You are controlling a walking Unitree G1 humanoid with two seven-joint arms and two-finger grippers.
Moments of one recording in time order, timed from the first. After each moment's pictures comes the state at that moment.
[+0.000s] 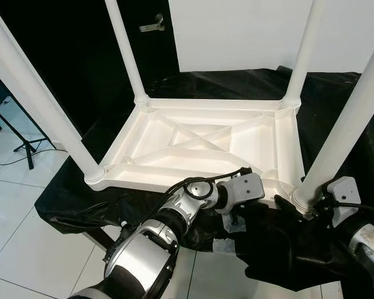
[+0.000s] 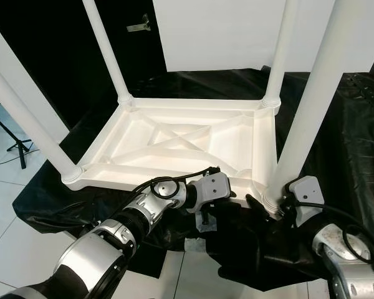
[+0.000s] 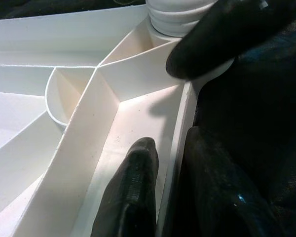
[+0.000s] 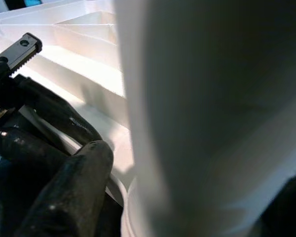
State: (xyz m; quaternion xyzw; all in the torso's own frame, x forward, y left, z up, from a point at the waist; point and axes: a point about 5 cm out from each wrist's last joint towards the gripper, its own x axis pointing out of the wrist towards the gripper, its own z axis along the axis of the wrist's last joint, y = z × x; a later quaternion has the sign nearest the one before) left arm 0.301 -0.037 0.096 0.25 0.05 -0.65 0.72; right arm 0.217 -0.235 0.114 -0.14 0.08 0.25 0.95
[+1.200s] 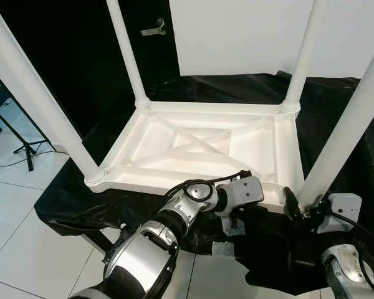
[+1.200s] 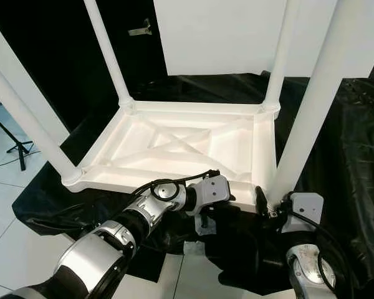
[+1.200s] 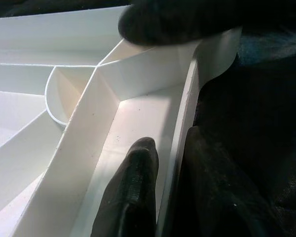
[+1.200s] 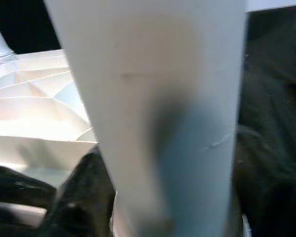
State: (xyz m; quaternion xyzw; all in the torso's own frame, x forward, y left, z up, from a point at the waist) left arm 0.301 -0.036 0.093 0.25 0.06 -0.65 0.72; right arm 0.208 -0.205 0.095 -0.04 0.02 0.02 1.00
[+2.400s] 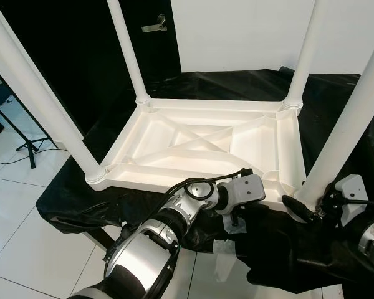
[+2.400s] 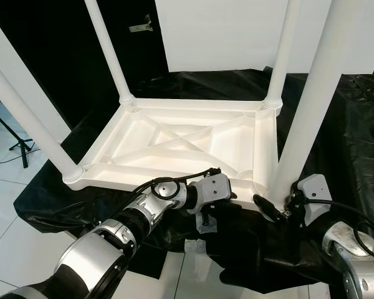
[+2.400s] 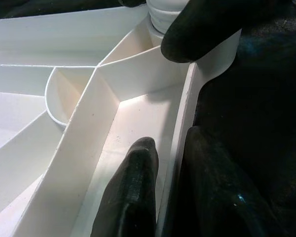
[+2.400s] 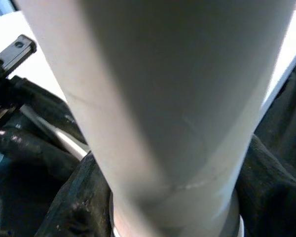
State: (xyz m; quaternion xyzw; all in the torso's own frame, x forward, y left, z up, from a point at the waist) left arm 0.301 -0.037 0.096 0.25 0.05 -0.65 0.72; right arm 0.215 -0.237 0.110 -0.11 0.10 0.24 0.96
